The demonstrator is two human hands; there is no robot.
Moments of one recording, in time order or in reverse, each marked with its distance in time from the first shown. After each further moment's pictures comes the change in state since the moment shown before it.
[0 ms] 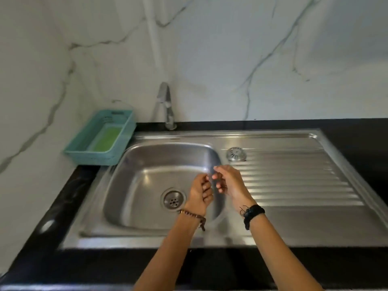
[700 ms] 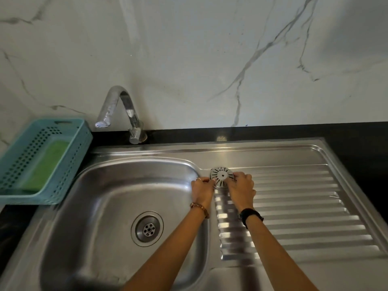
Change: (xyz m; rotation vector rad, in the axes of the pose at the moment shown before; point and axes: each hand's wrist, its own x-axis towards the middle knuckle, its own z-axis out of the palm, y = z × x) left_hand 0.210 -0.018 0.071 0.674 0.277 0.155; right_hand 0.188 0.021 -0.086 -0.802 0.412 -0.012
